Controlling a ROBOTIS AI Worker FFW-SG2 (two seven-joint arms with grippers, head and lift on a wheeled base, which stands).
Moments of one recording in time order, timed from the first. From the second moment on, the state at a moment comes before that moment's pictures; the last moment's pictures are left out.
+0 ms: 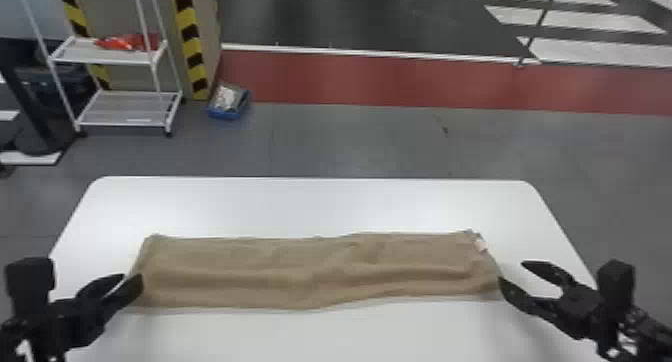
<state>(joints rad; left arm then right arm) 0.10 0.35 0.06 -1.29 0.35 0.24 -0.31 -0.17 -0.36 -0.49 -0.66 0.22 -0.40 0.90</state>
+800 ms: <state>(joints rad) 0.12 0.35 0.06 -1.33 0.35 0.27 -0.31 -0.15 -0.36 -0.49 -0.65 0.21 -0.41 0.90</state>
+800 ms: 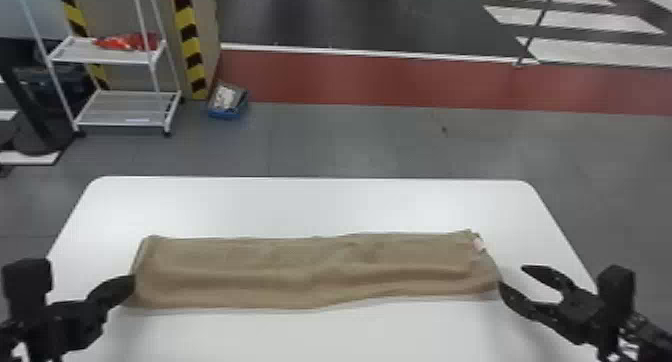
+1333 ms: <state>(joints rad) 0.13 0.35 0.06 -1.34 0.35 0.27 -0.31 -0.20 -0.34 -0.45 -0.62 0.22 -0.38 0.83</state>
